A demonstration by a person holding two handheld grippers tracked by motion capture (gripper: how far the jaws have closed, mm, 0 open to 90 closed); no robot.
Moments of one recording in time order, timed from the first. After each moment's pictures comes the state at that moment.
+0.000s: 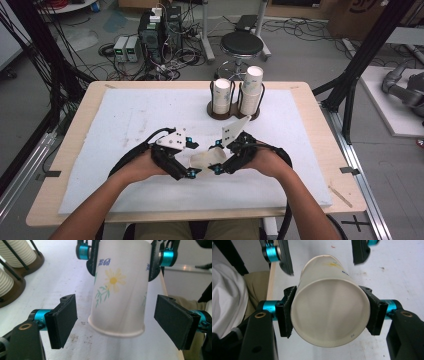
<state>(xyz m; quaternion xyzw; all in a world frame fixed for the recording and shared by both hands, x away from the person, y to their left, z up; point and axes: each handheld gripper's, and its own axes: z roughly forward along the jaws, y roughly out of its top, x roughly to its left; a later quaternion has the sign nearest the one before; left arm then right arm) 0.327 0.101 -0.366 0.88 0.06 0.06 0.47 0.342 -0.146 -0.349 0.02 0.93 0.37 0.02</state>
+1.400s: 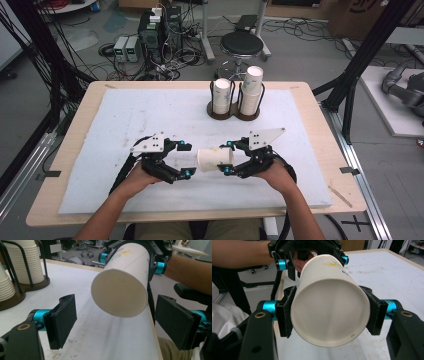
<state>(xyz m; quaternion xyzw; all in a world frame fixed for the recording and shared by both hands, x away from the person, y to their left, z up) 0.315 0.130 -0.401 0.77 0.12 0.02 0.63 0.324 -0.193 -0.374 0.07 0.83 0.55 0.02</state>
